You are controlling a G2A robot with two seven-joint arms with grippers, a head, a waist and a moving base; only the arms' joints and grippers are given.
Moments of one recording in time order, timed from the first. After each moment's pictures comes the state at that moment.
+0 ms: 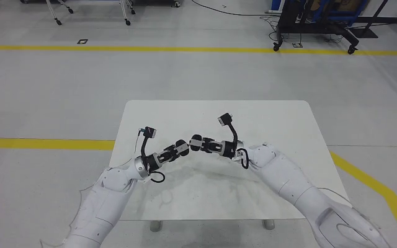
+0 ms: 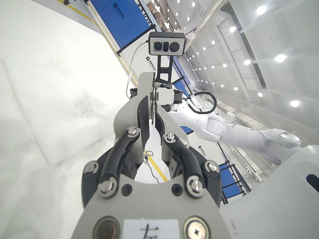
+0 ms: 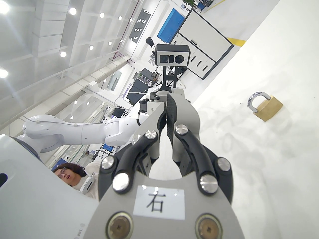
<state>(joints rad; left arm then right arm) 1.22 -1.19 -1.16 -1.25 -0.23 -0.69 -0.81 -0.86 -1.23 0.65 -0.96 0.42 -0.82 0.70</state>
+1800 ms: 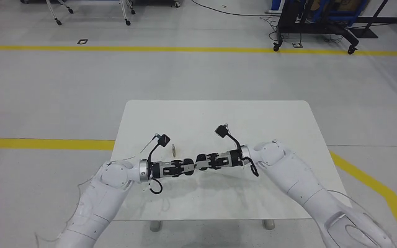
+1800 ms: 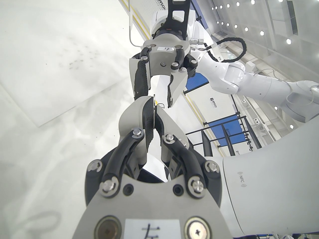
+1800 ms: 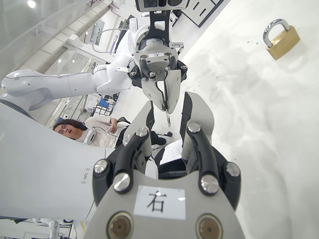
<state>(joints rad) 1.17 -1.14 -1.10 -1.29 -0.17 -0.68 -1.09 -0.90 -1.17 0.75 -1.06 0.36 -0.74 1.08</state>
